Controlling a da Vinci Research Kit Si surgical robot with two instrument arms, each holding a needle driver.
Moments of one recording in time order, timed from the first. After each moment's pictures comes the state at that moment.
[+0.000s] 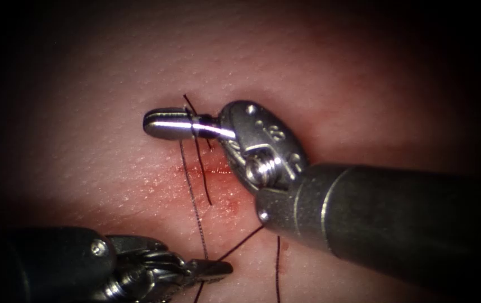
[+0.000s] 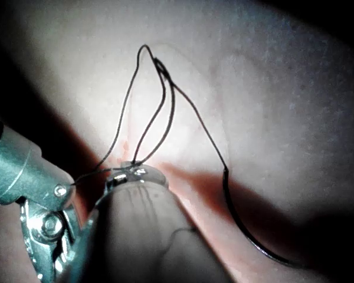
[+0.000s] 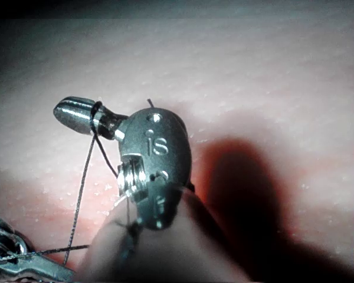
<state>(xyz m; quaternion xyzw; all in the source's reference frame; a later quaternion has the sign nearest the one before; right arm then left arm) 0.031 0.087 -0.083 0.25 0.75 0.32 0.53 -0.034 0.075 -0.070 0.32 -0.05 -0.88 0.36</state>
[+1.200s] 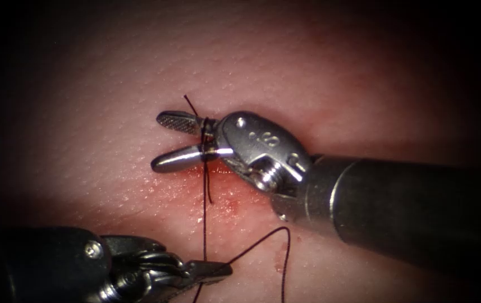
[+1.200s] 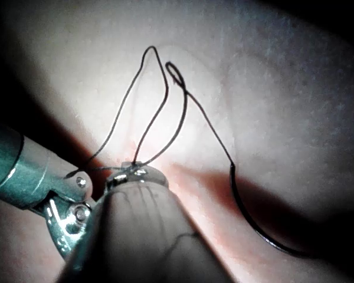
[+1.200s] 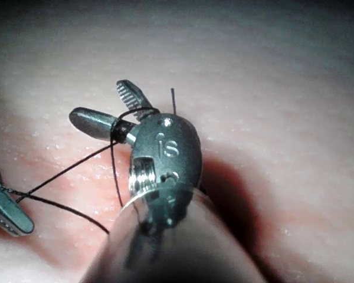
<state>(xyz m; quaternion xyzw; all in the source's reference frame) 0.033 0.085 -0.081 0.23 0.63 0.24 0.70 -0.033 0.076 -0.072 0.31 -0.07 -0.87 0.37</state>
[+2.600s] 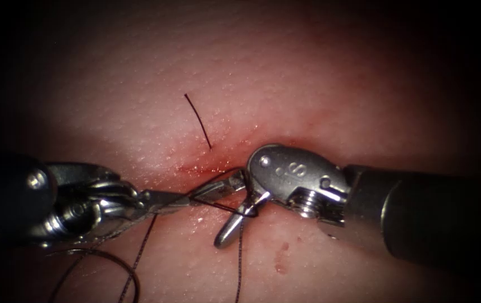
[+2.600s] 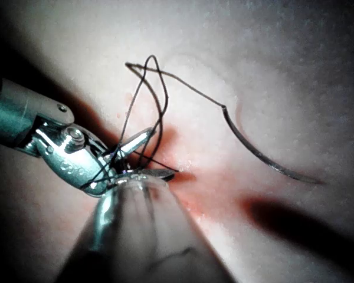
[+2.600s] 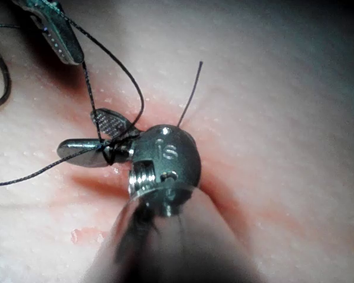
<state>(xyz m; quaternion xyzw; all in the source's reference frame) 0.028 0.082 -0.081 0.46 0.59 0.02 0.66 -0.029 0.082 -0.072 0.23 -0.13 -0.86 0.42</state>
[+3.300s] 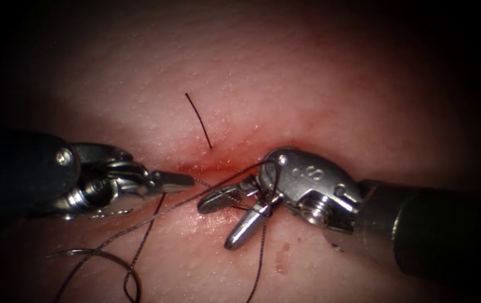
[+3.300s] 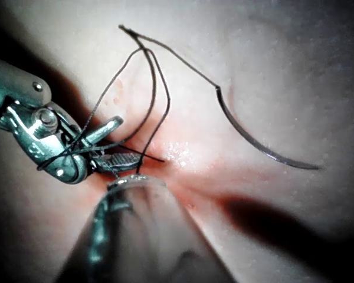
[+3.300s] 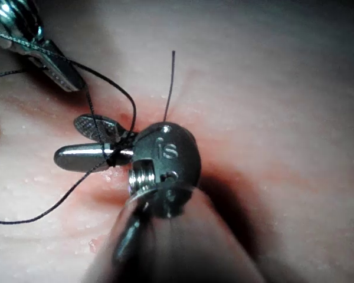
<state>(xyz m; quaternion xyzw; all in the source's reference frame) 0.026 0.083 -0.082 0.46 0.68 0.11 0.57 -0.029 0.082 -0.067 0.22 -0.12 -0.87 0.43</state>
